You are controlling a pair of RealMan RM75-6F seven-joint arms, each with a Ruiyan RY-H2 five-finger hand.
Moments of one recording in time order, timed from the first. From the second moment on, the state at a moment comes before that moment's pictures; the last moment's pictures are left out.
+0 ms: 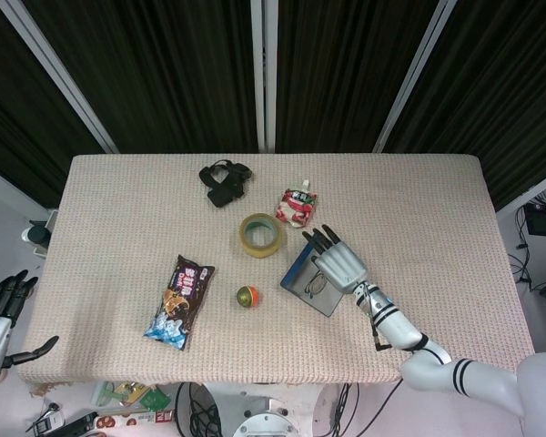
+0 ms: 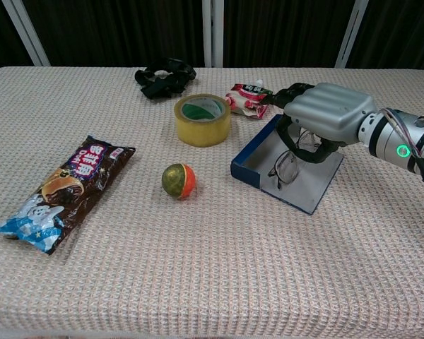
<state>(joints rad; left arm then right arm) -0.03 -1.08 0.03 -1.47 1.63 1.57 -0.10 0.72 -1.65 0.15 -1.25 -1.38 0.88 -0.49</state>
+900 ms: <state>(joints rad) -0.03 -1.09 0.04 -1.44 1.62 1.57 -0.12 0.76 -1.73 0.14 -1.16 -1.37 0.92 -0.45</state>
